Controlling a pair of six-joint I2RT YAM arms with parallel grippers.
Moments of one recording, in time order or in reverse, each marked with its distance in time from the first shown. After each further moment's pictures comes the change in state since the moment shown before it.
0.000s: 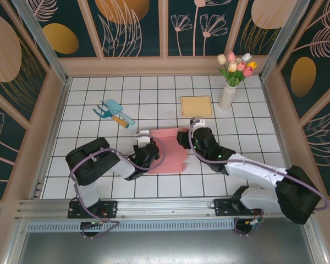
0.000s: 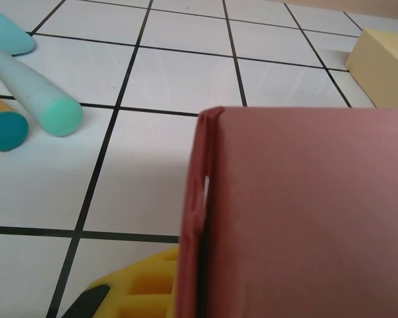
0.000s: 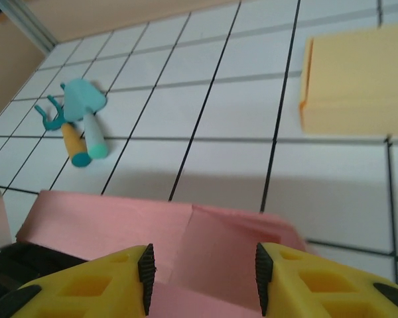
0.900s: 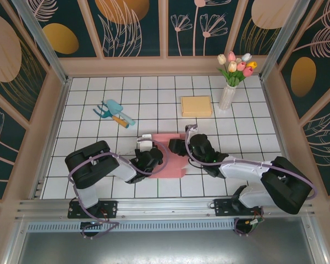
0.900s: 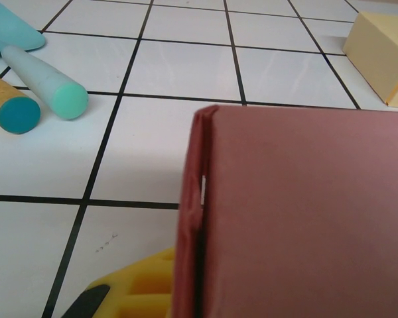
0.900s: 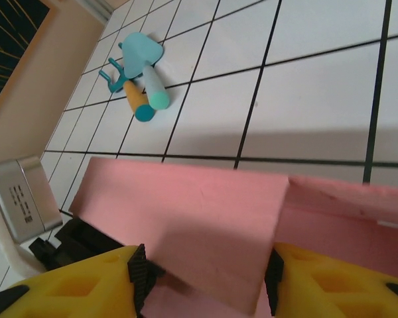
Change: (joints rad) left arm -0.082 -0.022 0.003 -0.096 -0.083 -0.040; right arm 0.039 0.093 -0.121 0.266 -0.180 0.200
